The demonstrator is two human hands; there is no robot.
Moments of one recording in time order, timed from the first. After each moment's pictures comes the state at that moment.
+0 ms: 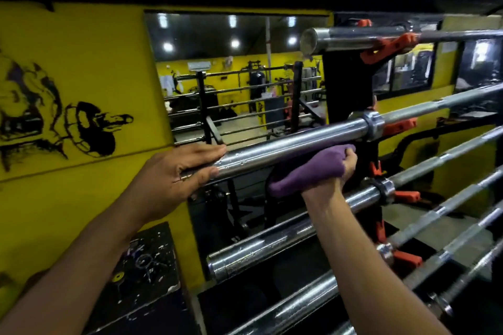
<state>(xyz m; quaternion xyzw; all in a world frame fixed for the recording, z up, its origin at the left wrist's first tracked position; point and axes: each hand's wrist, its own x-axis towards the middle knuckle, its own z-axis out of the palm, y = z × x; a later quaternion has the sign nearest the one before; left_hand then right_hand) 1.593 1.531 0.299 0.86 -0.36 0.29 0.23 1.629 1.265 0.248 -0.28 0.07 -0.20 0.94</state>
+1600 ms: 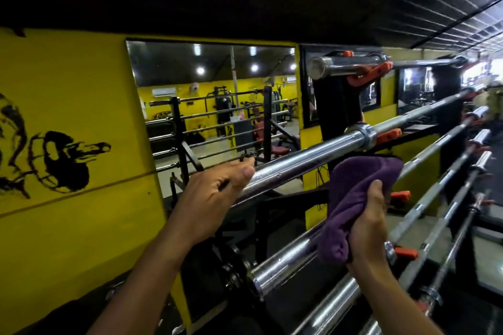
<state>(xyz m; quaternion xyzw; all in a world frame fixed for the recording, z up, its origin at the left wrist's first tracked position) 1.601 1.544 0.293 0.81 -0.39 0.22 0.39 1.542 1.316 0.212 -0.43 0.05 -0.43 0.79</state>
